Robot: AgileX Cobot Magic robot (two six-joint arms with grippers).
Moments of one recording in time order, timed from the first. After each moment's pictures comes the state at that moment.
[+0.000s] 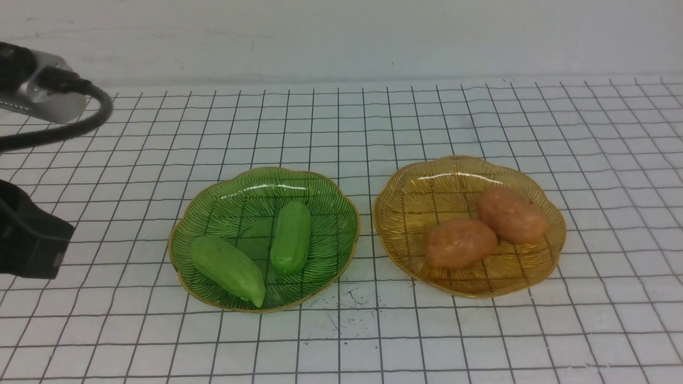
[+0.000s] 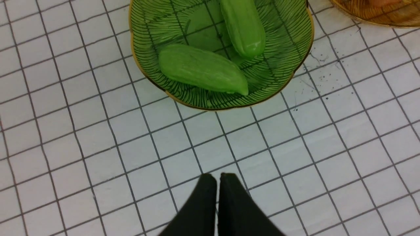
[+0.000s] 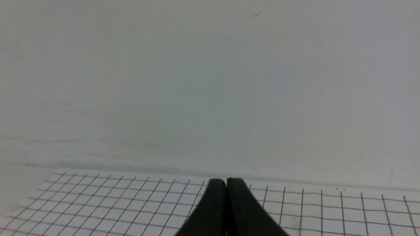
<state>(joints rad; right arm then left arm) 0.42 0.82 -1.25 -0.27 0.66 0.38 -0.22 0.93 -1.16 -0.06 1.22 0.12</state>
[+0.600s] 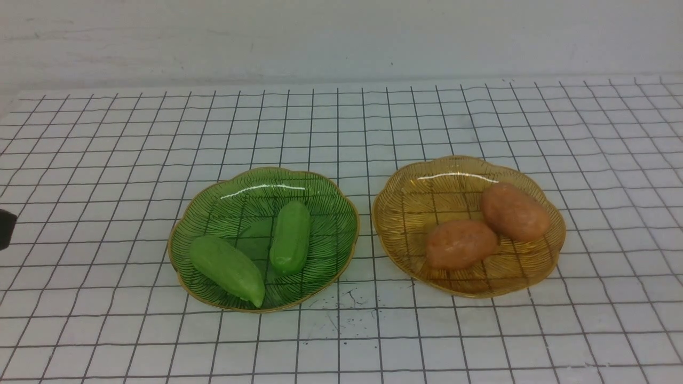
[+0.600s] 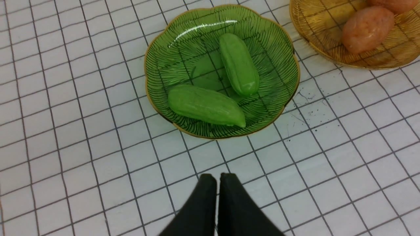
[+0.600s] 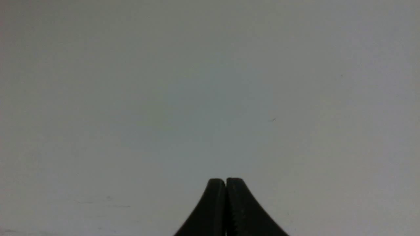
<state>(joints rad) 0.42 0.06 -0.49 -0.84 0.19 0.91 -0.22 0.74 -1.16 -0.06 1.20 0.13</state>
